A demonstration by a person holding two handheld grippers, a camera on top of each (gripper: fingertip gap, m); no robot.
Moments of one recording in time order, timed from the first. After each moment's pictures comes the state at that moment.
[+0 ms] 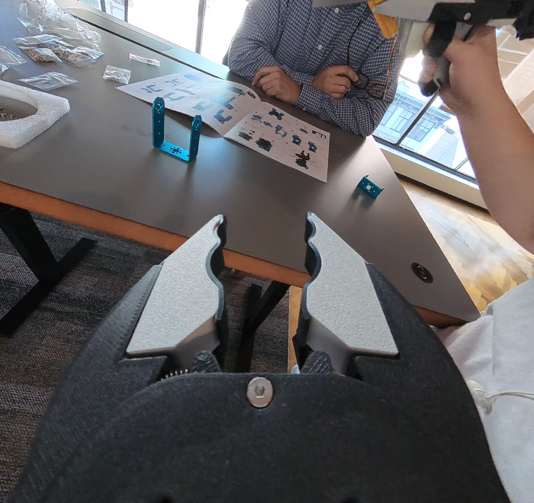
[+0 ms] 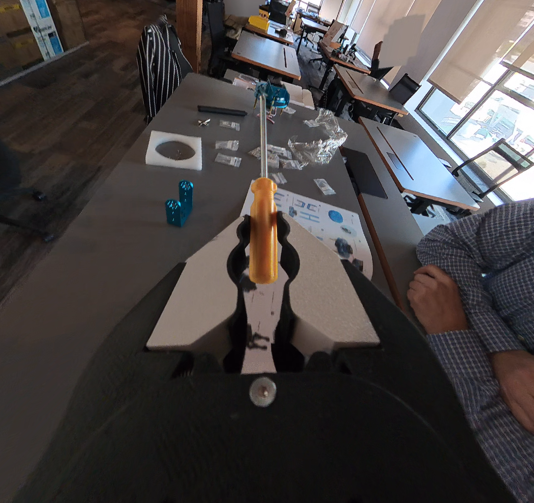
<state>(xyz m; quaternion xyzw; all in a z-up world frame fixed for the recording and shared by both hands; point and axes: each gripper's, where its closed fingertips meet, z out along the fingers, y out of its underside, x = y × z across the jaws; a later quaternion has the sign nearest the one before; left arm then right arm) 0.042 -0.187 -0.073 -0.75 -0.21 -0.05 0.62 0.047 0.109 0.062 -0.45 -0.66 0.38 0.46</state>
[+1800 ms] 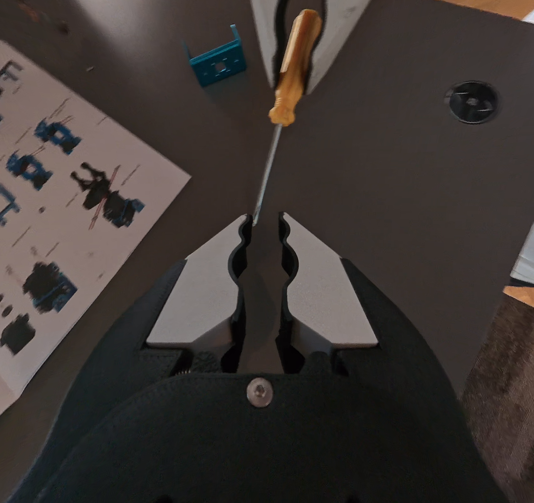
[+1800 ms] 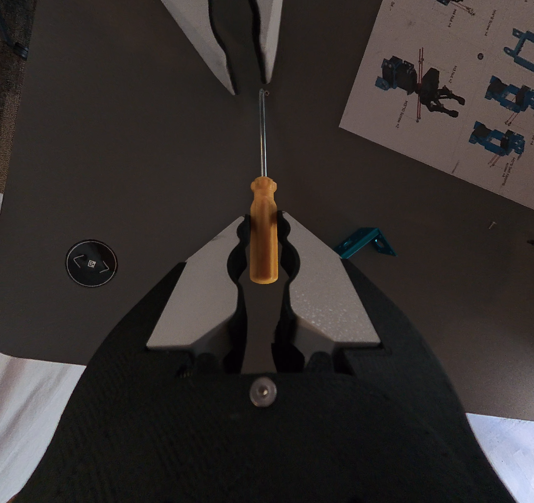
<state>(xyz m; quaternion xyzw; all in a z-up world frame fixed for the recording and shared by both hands) 0.136 0.015 -0.157 -0.82 0.43 -0.11 0.36 0.204 0.054 -0.148 -0.54 -0.80 0.19 0.19</state>
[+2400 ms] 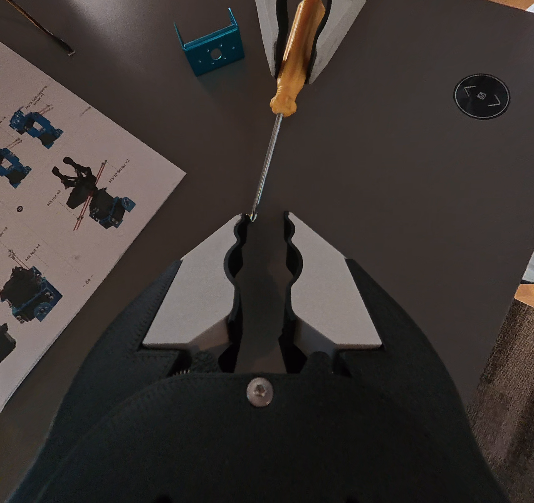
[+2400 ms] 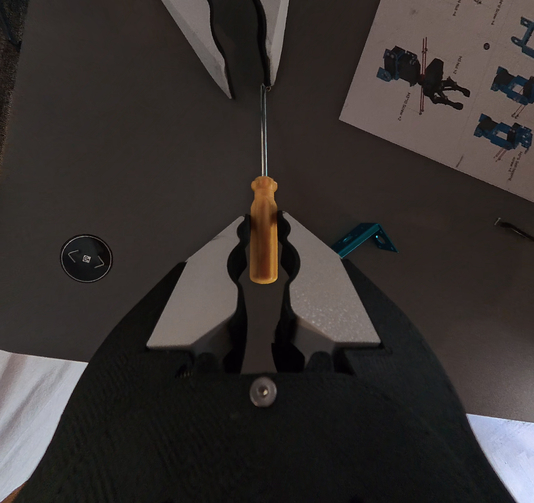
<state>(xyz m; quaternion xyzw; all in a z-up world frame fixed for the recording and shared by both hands) 0.136 0.020 -0.167 -0.83 0.42 -0.12 0.35 0.207 0.057 -0.151 -0.54 -0.80 0.19 0.18</state>
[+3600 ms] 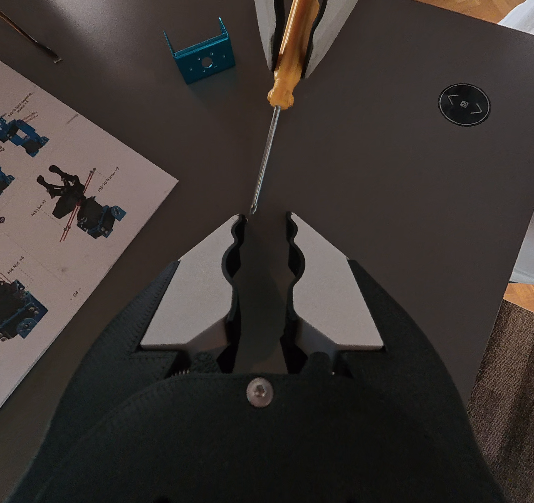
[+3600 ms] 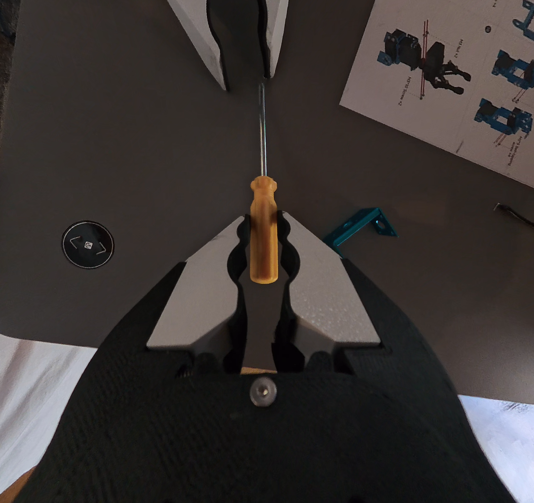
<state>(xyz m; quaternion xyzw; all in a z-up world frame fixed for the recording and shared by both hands) 0.142 0.019 -0.166 -0.82 0.43 -0.15 0.35 0.218 0.061 -0.151 -0.54 -0.80 0.18 0.18</state>
